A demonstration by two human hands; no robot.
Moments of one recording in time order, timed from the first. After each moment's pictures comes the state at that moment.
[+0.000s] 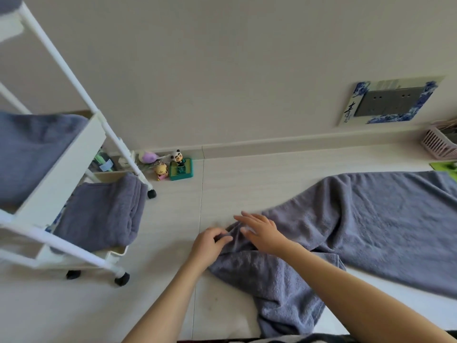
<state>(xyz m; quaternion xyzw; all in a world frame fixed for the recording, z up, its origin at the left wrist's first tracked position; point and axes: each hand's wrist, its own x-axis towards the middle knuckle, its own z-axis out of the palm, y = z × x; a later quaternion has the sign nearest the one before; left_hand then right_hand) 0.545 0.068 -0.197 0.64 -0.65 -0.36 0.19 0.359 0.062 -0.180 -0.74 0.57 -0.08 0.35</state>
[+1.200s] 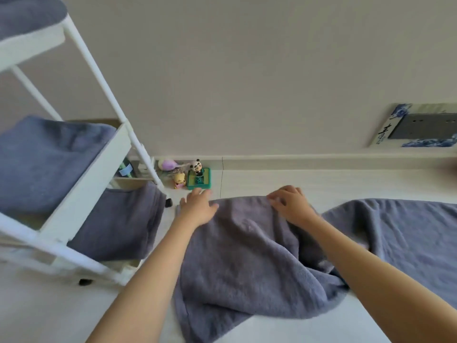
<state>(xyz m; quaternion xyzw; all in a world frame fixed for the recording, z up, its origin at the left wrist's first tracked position) 0.596 -0.045 -0.116 0.71 -0.67 -0.19 -0.02 0.337 -0.049 -0.147 -0.71 0.64 -0.17 0.25</state>
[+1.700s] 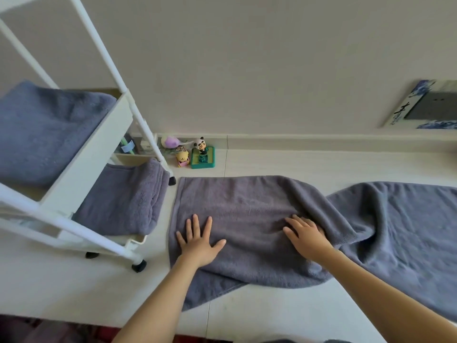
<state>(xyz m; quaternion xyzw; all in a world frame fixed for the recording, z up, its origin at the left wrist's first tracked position) 0.610 0.057 -0.225 0.72 -0.62 -0.27 -0.16 0.318 0.042 -0.216 -0.70 0.66 0.05 0.25</state>
